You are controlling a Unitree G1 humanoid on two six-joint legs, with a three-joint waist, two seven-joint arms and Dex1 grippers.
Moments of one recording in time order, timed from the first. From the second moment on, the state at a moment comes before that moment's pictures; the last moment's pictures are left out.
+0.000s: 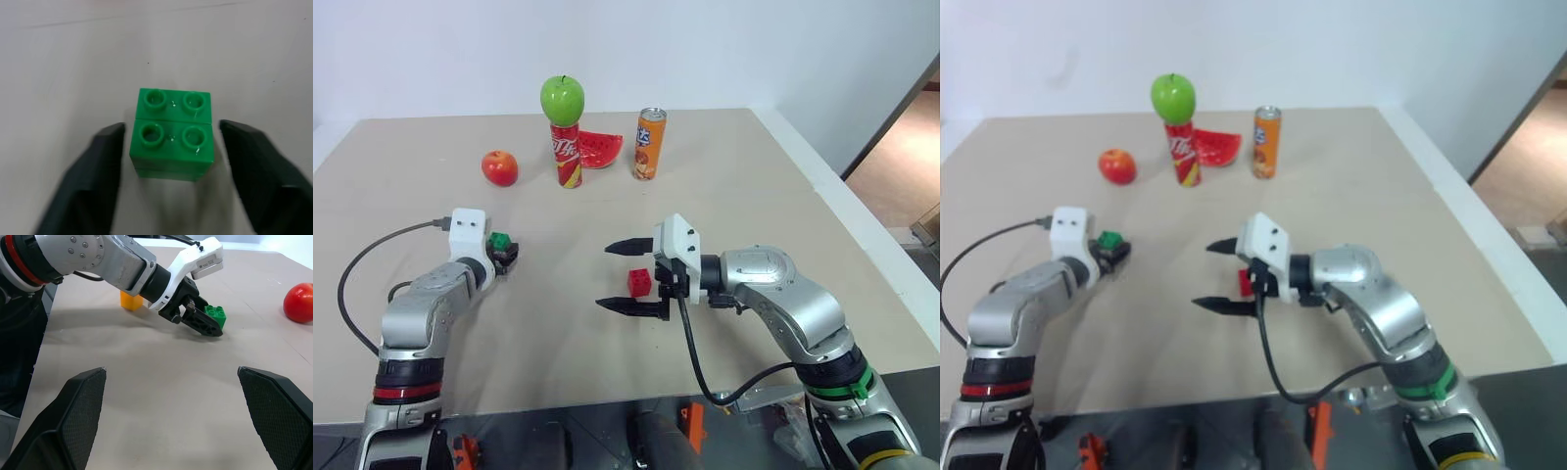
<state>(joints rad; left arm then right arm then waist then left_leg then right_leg) -0.43 0.43 0.18 -0.09 -0.34 0.90 -0.12 -0.57 -0.54 0.27 -0.38 0.42 0.58 0.93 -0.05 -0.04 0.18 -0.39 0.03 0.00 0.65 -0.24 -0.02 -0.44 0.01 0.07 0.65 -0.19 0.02</state>
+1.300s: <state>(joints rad) -0.60 0.61 -0.30 0.19 -0.20 0.16 -1.26 -0.39 -0.67 0.17 -0.31 0.41 0.49 0.96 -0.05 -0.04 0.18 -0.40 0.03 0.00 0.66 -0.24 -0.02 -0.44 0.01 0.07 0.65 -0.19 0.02</state>
